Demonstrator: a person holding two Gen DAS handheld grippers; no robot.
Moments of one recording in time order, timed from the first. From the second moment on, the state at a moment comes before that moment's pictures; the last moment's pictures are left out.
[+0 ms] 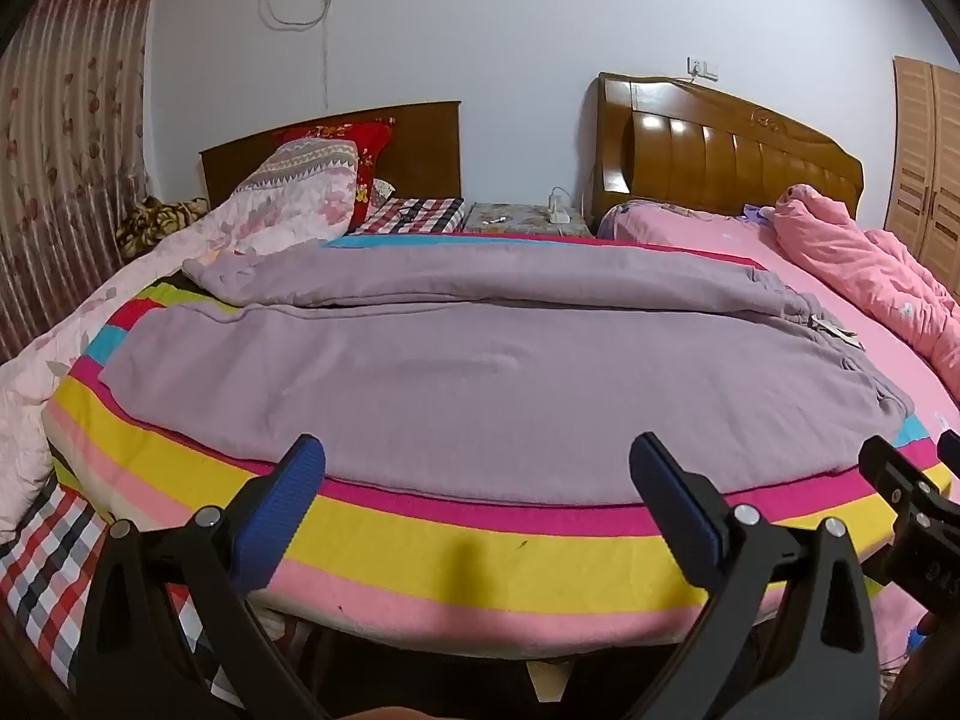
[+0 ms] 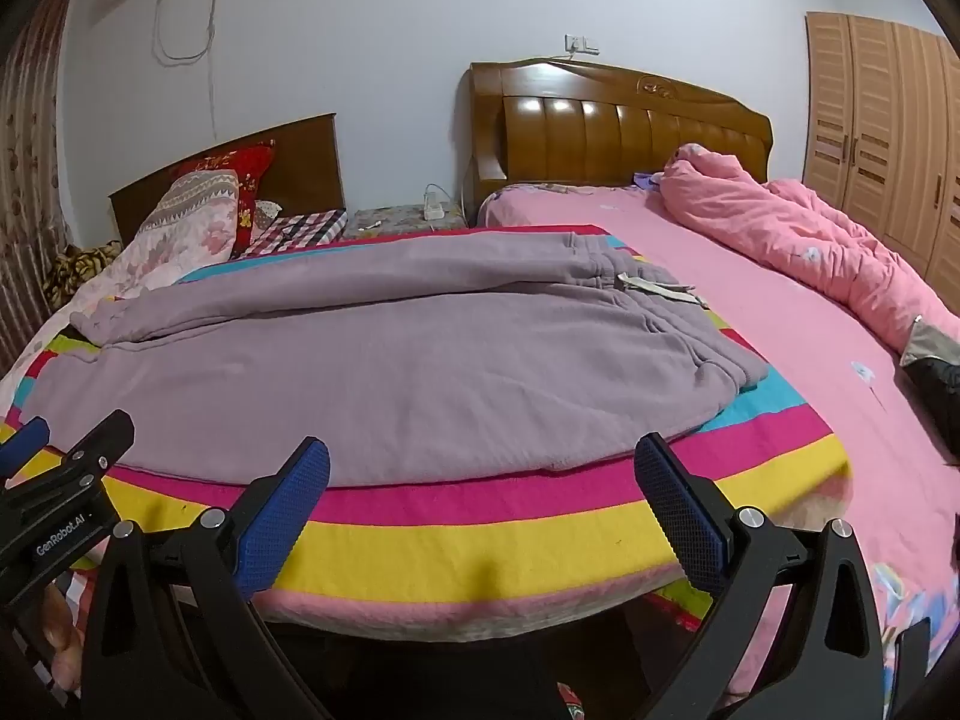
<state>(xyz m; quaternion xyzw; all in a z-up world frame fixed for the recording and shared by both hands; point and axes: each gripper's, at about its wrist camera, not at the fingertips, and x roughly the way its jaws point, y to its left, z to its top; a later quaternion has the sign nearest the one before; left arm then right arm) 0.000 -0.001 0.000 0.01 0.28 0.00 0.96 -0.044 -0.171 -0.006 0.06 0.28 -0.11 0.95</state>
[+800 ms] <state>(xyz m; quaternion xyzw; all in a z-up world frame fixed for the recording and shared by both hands) 0.003 0.002 -0.002 0.01 0.30 0.00 0.96 -0.044 -0.168 -0.008 0.06 0.28 -0.11 0.95</state>
